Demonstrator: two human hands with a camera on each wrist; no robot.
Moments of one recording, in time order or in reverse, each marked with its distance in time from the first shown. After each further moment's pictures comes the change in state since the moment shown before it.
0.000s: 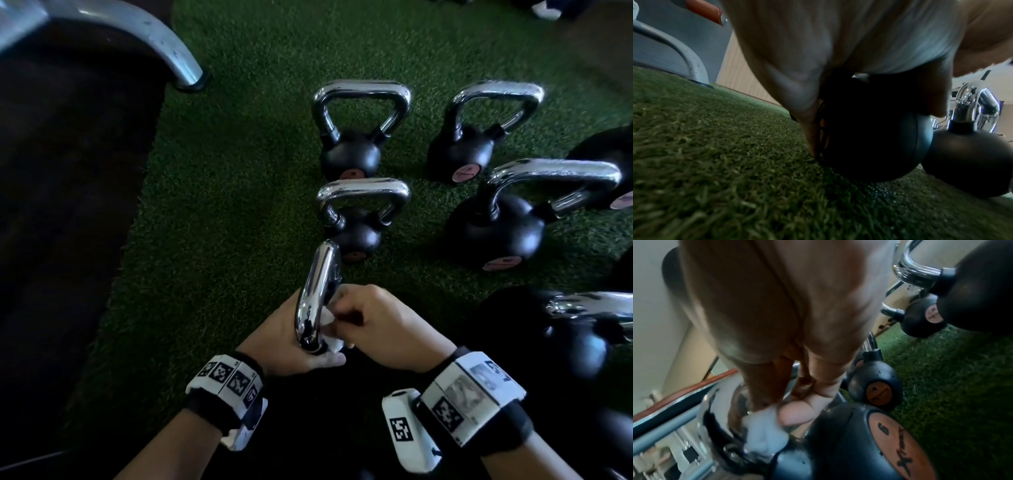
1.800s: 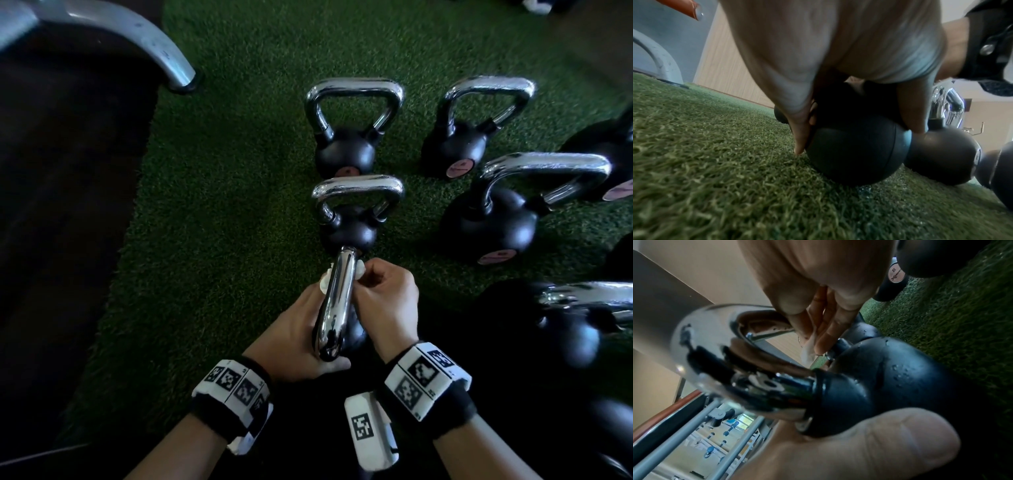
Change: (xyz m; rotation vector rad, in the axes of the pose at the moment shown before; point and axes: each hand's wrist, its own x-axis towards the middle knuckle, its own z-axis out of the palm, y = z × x) left_hand 0.002 0.021 0.007 0.166 -0.029 0.216; right_hand 0.013 0.002 0.020 0.212 0.837 0.328
